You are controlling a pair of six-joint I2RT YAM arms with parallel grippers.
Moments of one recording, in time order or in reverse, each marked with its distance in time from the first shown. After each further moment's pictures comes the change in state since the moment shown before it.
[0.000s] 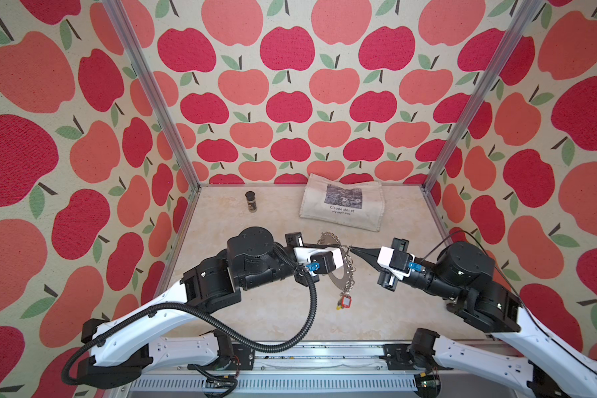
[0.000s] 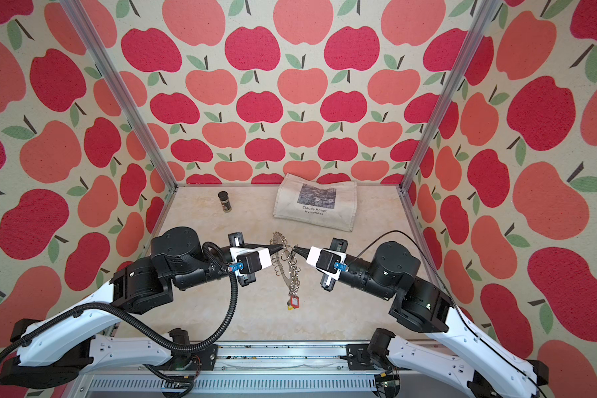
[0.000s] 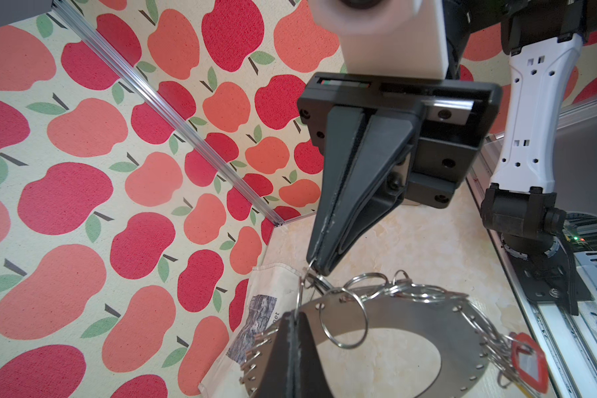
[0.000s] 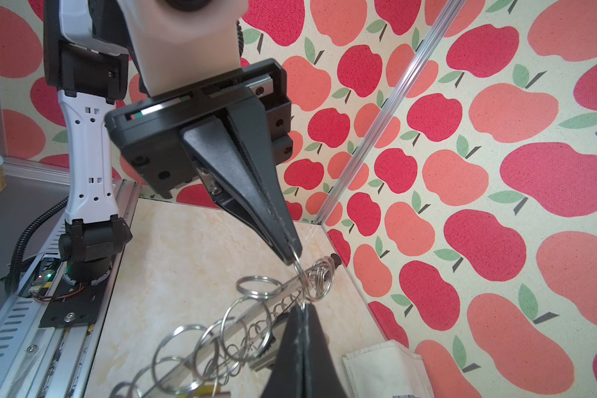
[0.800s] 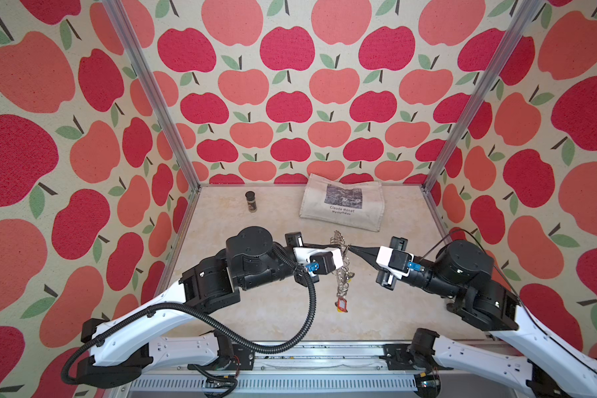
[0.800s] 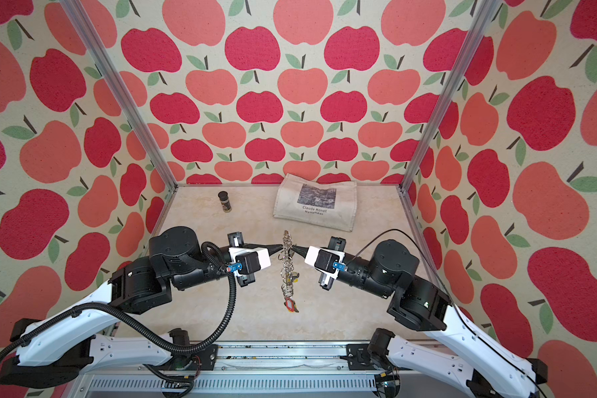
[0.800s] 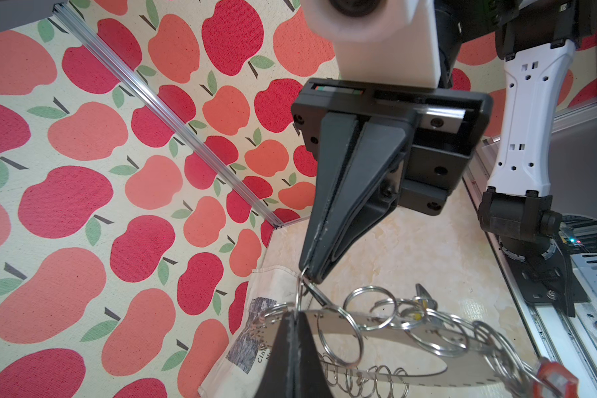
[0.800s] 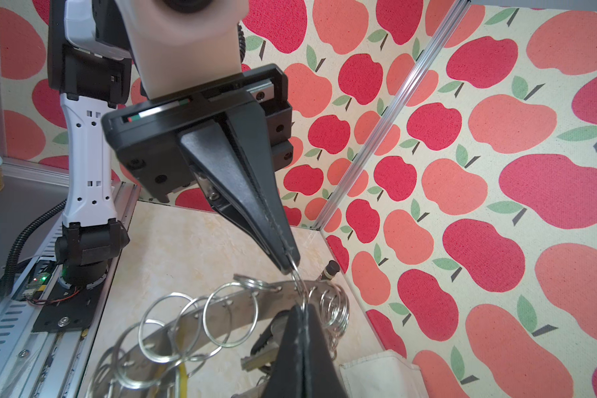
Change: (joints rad) left arm -0.005 0.001 0.012 -0.010 0.002 0.000; right arm 0.000 0.018 0.010 0.022 -0.016 -0.015
